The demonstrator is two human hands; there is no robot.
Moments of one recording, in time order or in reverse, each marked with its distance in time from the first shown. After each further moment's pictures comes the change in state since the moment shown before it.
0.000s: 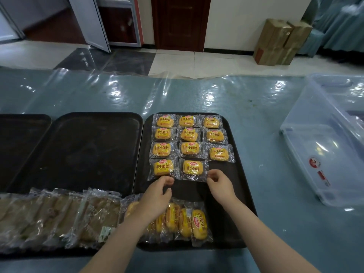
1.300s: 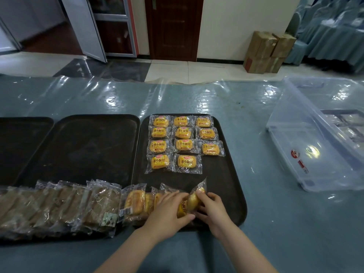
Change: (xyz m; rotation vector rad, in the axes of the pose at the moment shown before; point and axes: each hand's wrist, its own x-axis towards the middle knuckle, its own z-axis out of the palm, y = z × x) left_hand -0.079 0.008 0.038 0.311 -0.130 0.295; right_hand -0.108 0.022 0.020 0.794 -0.091 0.388
